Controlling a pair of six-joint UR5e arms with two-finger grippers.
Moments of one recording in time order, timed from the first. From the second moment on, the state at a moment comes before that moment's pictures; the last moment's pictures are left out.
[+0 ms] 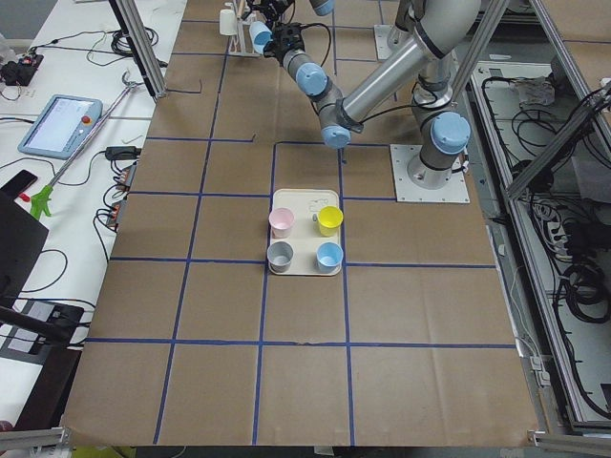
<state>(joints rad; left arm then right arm) -1.43 -1.86 -2.18 0.24 0.34 0.59 1.77 -1.23 1.96 -3.37 -1.11 1.61</state>
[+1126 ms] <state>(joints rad) -1.43 -1.86 -2.18 0.24 0.35 0.58 1.81 -1.23 1.95 -3.37 -1.11 1.61</state>
